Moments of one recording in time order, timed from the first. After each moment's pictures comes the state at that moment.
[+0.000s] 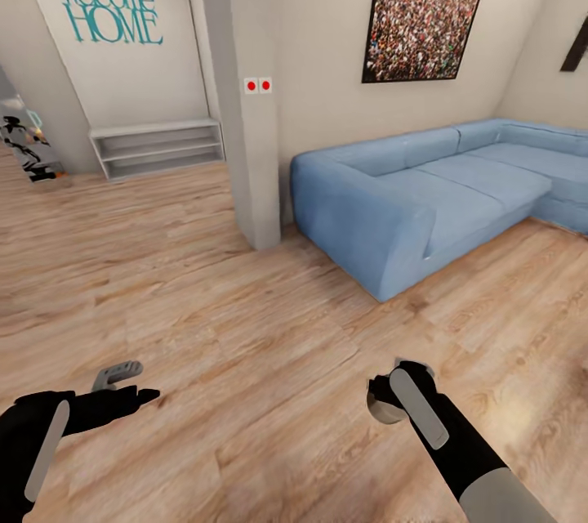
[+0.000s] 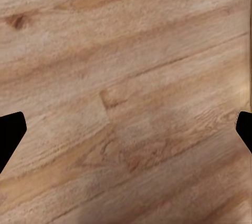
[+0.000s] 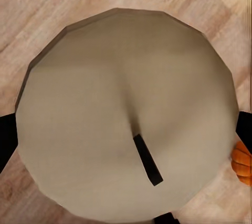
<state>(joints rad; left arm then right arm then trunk) -0.32 0.23 0.30 -1.35 0.12 1.05 -0.38 -0.53 -0.09 0.32 -1.09 -0.90 0.78 -0.84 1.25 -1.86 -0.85</state>
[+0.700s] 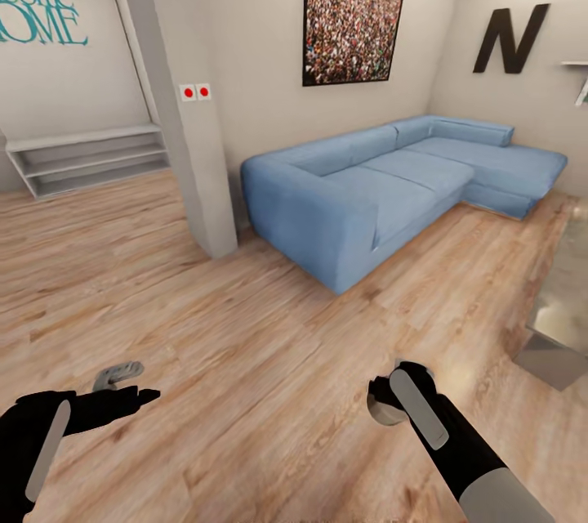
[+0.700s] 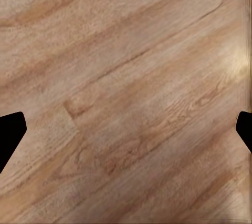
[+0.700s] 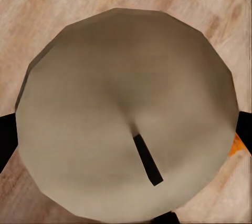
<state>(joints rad) -0.32 0.23 0.30 -1.35 0.12 1.05 -0.38 -0.53 -0.09 0.32 -1.08 -0.90 0.79 -0.84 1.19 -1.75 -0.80</state>
